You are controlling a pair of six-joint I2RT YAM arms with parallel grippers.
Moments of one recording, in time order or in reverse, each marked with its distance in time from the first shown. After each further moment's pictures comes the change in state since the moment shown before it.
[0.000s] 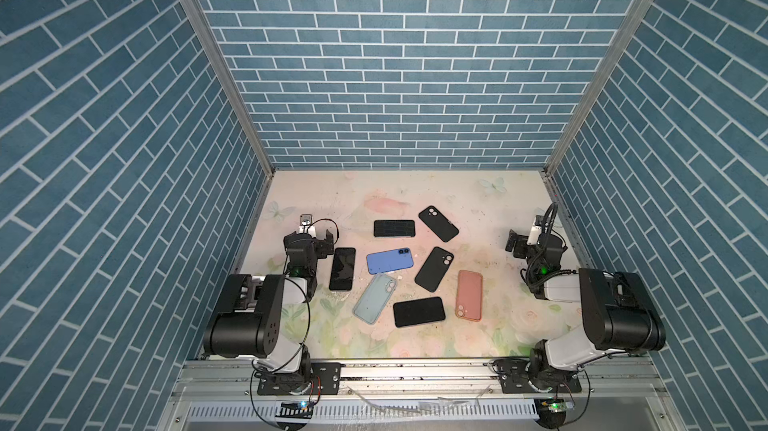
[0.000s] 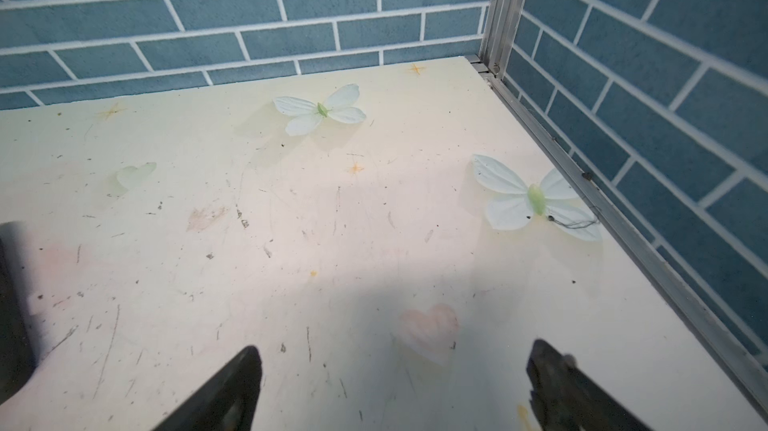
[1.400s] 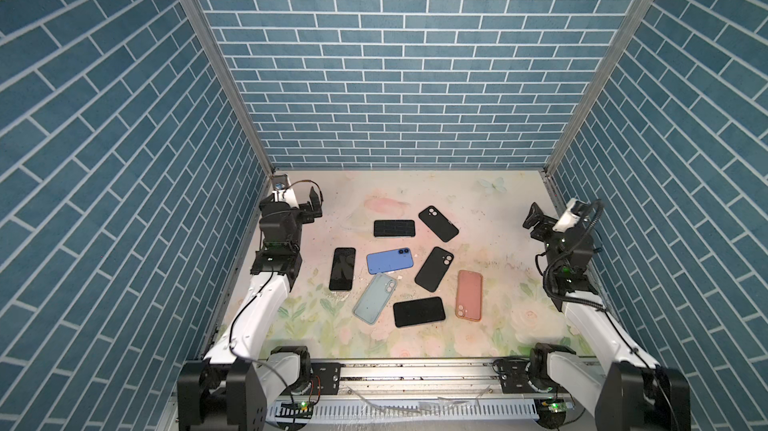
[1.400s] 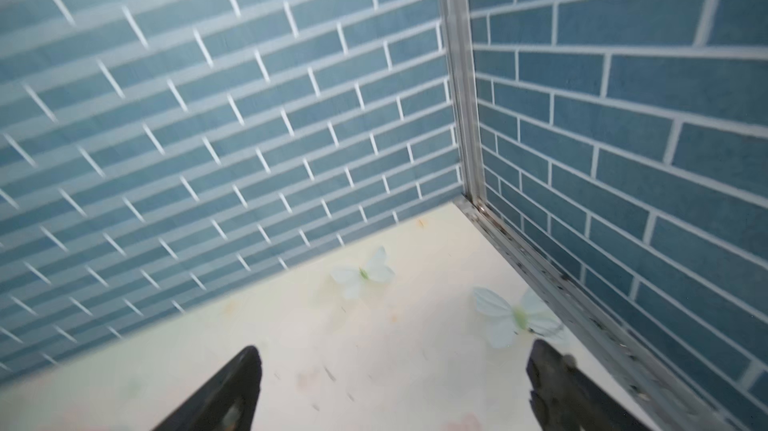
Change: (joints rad) left arm 0.020 -0.459 0.452 -0.626 0.014 -0.132; right arm -0.007 -0.582 0.108 -0.327 0.039 0.345
